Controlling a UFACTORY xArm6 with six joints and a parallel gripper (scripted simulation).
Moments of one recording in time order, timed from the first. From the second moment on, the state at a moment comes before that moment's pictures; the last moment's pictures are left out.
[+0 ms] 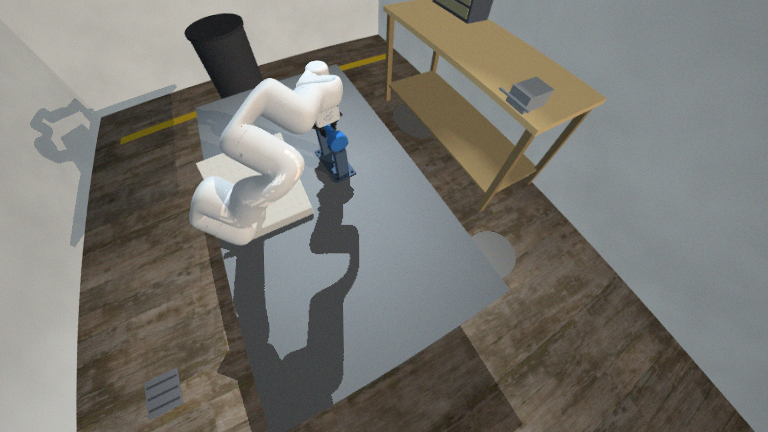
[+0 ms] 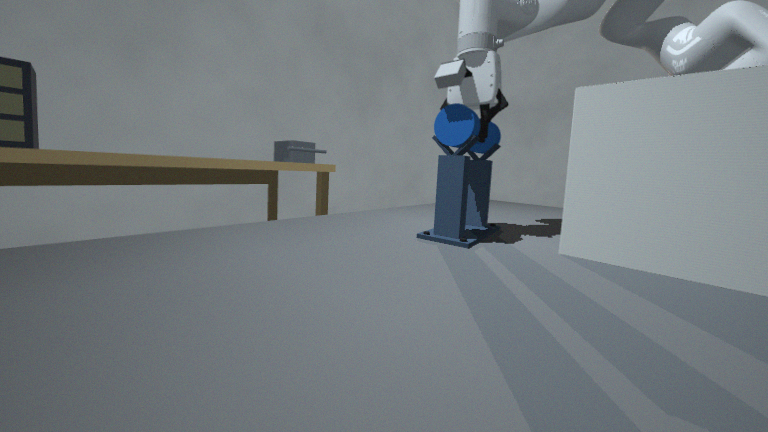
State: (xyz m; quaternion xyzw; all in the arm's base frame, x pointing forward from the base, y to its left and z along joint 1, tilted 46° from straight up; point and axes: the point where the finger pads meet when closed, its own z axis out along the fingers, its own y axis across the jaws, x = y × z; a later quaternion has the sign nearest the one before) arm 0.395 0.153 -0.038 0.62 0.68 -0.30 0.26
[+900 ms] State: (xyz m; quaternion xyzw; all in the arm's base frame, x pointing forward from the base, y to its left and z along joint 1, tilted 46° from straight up) arm 0.393 0.182 -0.009 0.61 0.68 -0.30 0.26
